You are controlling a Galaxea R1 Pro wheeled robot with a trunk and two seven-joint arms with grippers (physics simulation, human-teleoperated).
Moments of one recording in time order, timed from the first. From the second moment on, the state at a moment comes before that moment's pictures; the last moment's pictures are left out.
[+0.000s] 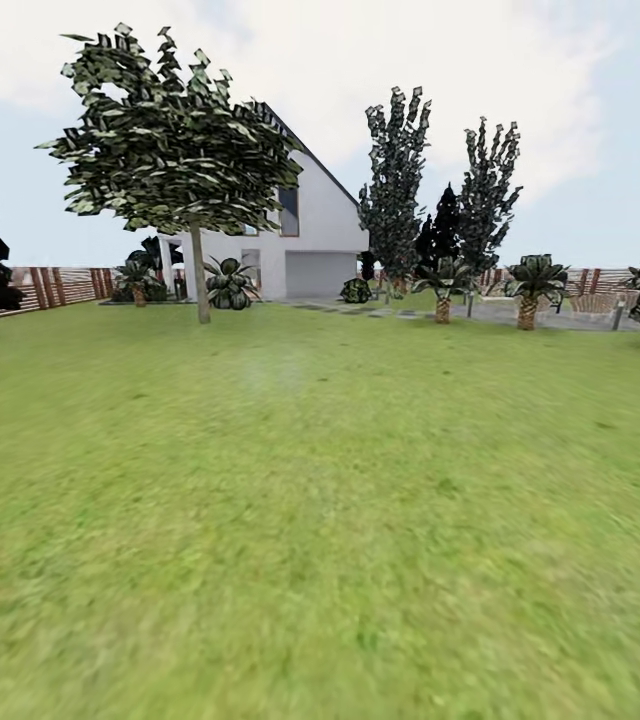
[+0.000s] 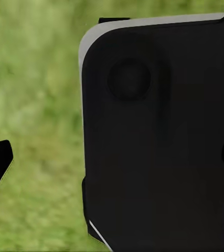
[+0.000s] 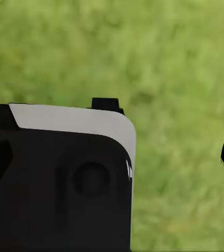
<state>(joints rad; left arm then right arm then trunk) 0.04 0.03 -0.01 -0.02 0.00 0.00 0.00 -0.09 -0.03 0.05 0.02 -0.01 -0.08 0.00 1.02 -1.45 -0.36</state>
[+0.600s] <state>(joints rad) 0.04 0.03 -0.01 -0.02 0.00 0.00 0.00 -0.09 -0.03 0.05 0.02 -0.01 -0.08 0.00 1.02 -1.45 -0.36</state>
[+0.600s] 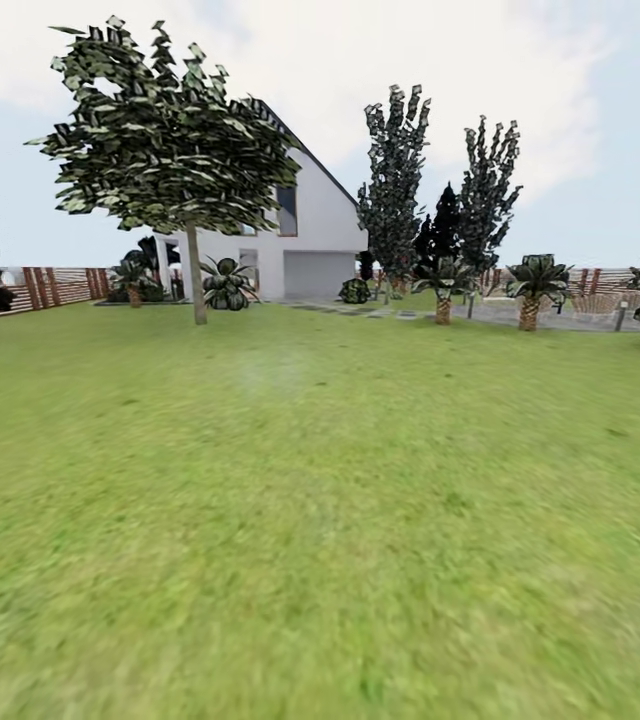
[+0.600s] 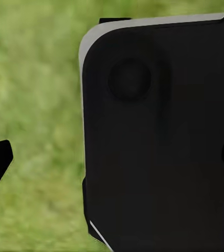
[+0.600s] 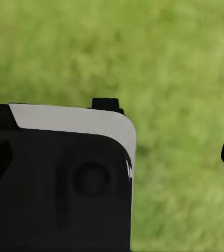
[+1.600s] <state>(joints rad) 0.04 0.03 -0.01 -0.02 0.00 0.00 0.00 -0.09 -0.03 0.05 0.02 -0.01 -0.08 0.00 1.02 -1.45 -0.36</state>
